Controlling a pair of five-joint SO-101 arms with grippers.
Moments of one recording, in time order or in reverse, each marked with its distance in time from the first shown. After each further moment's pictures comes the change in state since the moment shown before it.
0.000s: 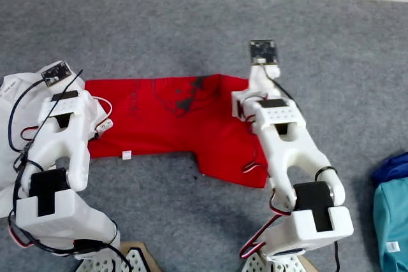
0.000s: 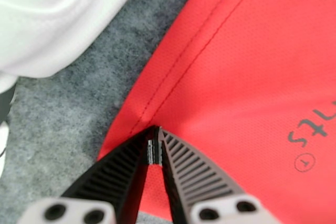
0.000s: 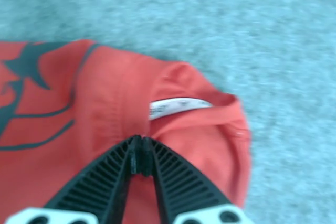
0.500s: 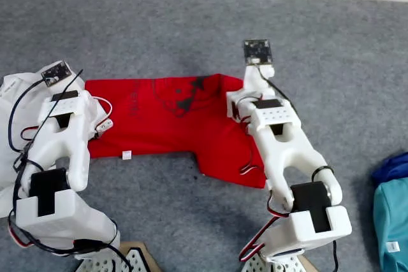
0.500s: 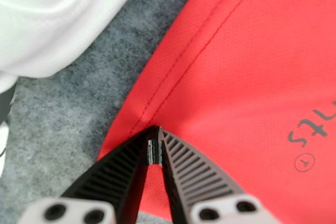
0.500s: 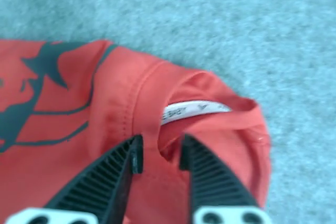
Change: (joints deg) left arm 0.0 0.0 0.0 0.0 0.0; right arm -4.0 0.0 0.0 -0.1 -0.2
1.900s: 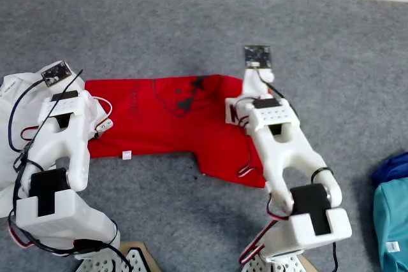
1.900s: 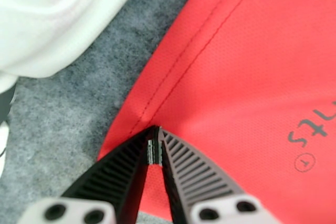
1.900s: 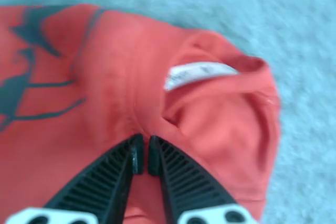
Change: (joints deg) left arm 0.0 0.0 0.0 0.0 0.0; right arm -1.4 -2.1 -0.4 7.6 -2.9
